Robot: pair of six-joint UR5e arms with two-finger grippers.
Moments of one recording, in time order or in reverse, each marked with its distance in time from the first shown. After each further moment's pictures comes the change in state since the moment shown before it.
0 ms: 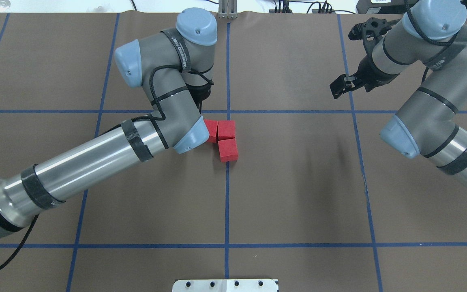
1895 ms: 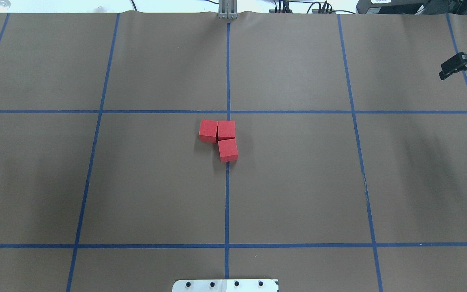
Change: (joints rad) left arm -0.726 0.880 -0.359 -0.238 -0.205 2.170; right arm 0.350 -0.198 -0.127 0.026 0.153 -0.365
